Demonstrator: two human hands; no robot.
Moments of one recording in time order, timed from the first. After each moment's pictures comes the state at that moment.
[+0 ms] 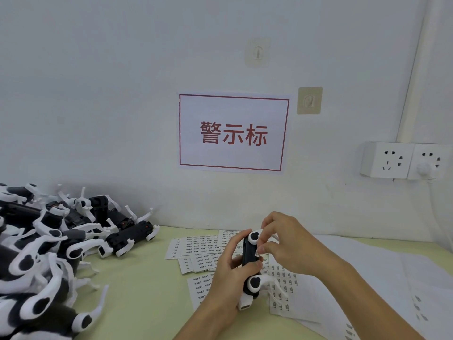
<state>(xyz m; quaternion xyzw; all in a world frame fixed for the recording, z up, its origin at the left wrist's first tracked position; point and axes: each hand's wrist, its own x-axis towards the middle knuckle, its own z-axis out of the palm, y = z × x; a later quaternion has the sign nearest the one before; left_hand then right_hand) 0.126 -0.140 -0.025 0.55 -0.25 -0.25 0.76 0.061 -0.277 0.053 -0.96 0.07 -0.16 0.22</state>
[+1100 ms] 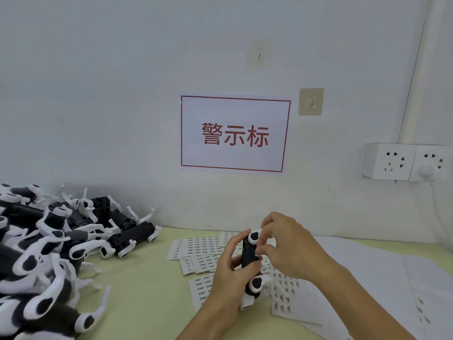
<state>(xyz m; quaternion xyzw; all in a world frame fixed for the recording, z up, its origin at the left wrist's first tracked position) 0.126 -0.140 -0.027 0.57 -0.26 -0.20 0.75 0.060 -0.265 0.051 -0.96 0.10 -0.20 0.14</state>
